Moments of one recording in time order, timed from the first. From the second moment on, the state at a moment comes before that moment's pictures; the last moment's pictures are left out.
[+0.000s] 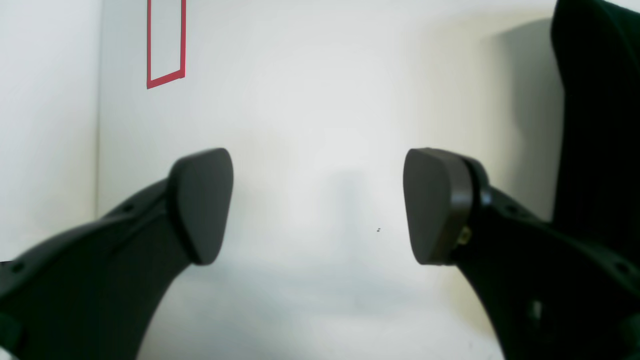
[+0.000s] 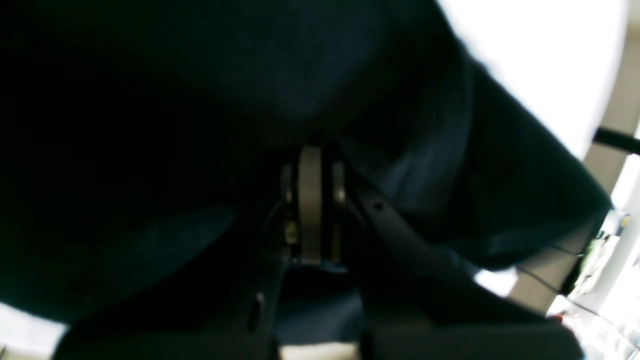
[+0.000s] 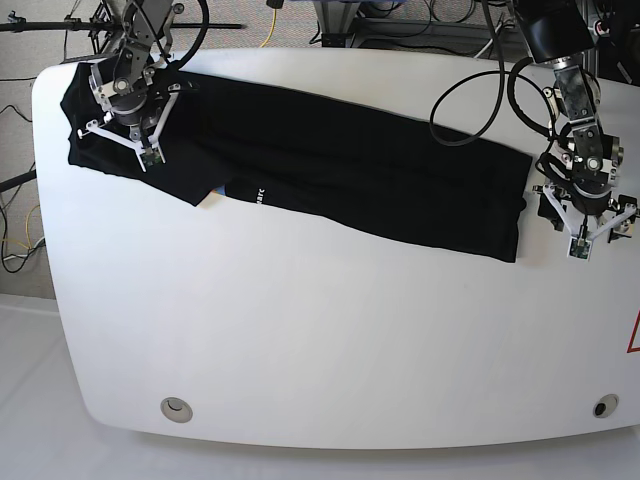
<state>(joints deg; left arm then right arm) 0.8 -14.6 -23.0 93.0 18.8 -22.8 39.4 -17.8 -0.8 28.2 105.3 -22.0 40.1 -50.1</state>
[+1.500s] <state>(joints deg) 3.7 0.4 -24.1 105.5 19.4 -41.1 39.6 -18.0 -2.6 28.2 110.0 -26.7 40.4 -46.7</state>
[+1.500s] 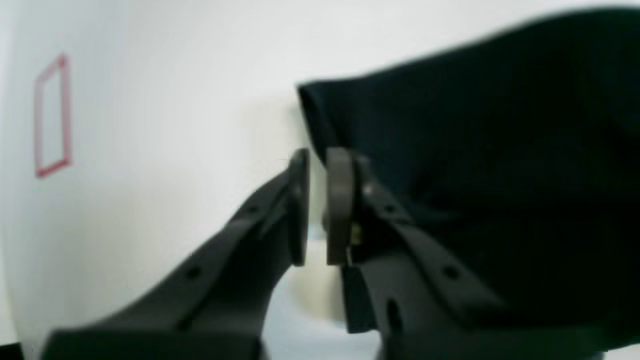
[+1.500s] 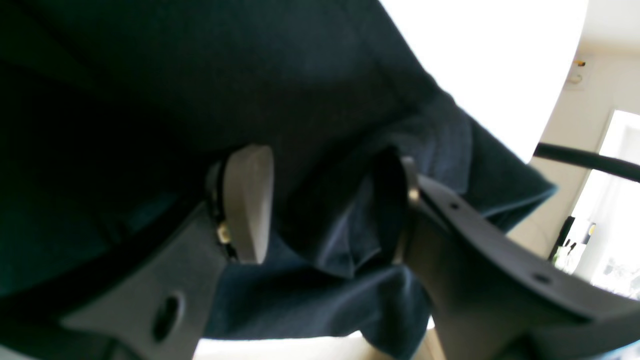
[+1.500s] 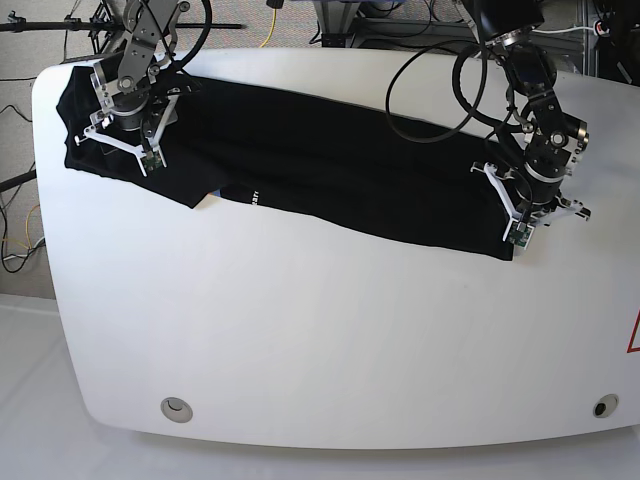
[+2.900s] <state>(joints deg) 4.1 -5.9 -25.0 92.8 18.7 -41.1 38.5 -6.7 -2.1 25.5 95.3 -28.1 38.6 -45.0</state>
